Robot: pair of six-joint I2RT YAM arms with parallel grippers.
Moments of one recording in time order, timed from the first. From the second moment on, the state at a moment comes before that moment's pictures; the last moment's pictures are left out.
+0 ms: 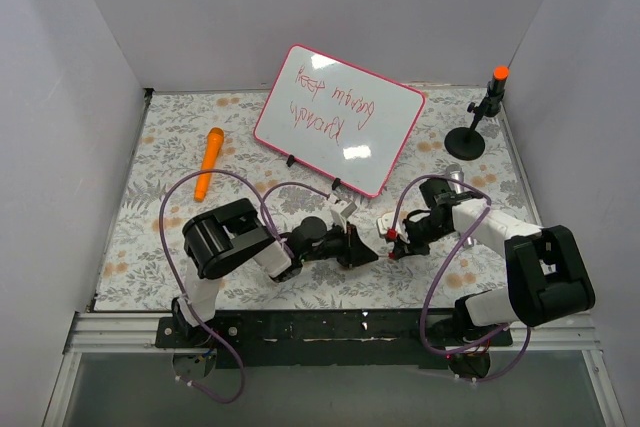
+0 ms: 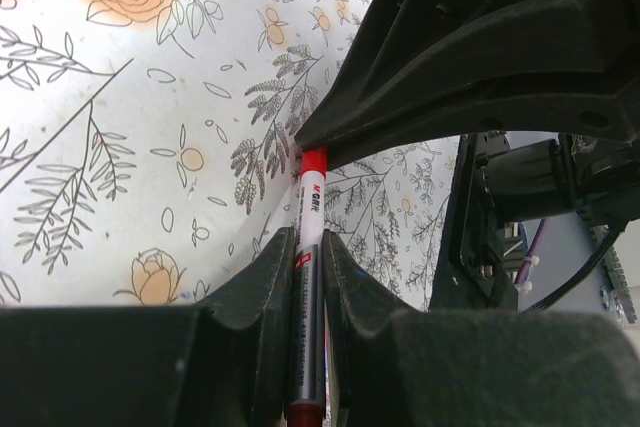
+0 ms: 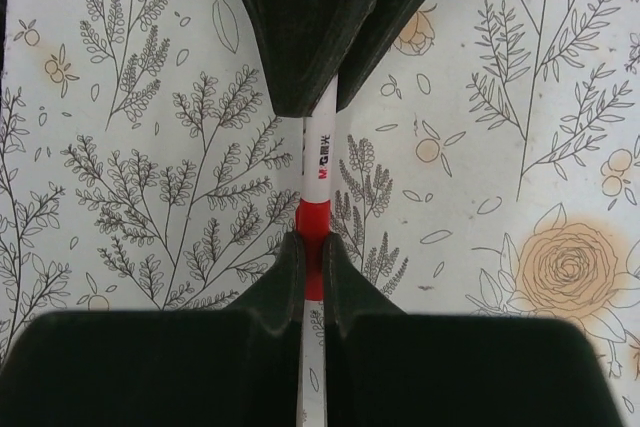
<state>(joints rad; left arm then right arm) -1.01 1.95 0.57 1.15 0.30 -0.74 0.33 1.39 0.64 -0.68 -0.78 -1.40</state>
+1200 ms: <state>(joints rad) -1.01 2.01 0.61 1.21 0.25 -0.71 0.40 1.44 0.71 -0.66 -0.66 -1.33</state>
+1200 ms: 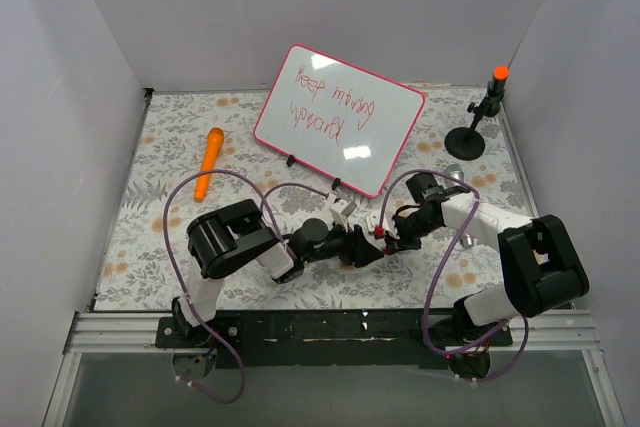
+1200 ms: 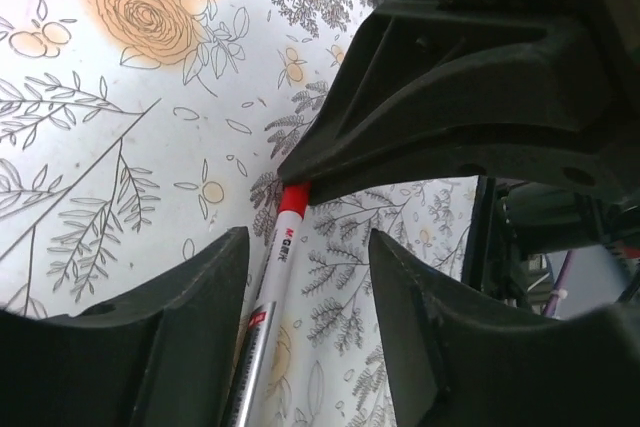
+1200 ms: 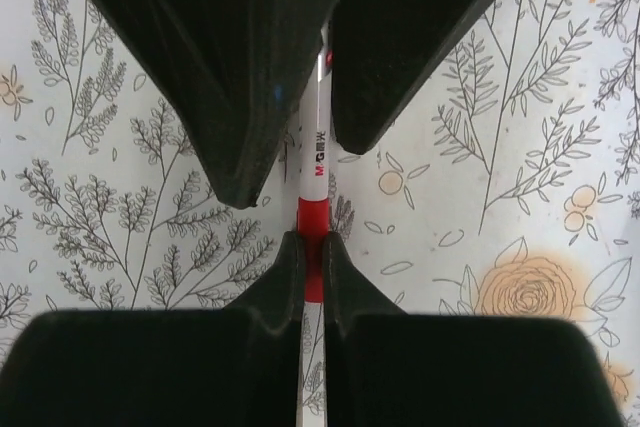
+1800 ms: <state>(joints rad) -1.02 1.37 0.35 0.87 -0.01 -0.61 0.40 1.45 0.69 -0.62 -0.78 -1.28</state>
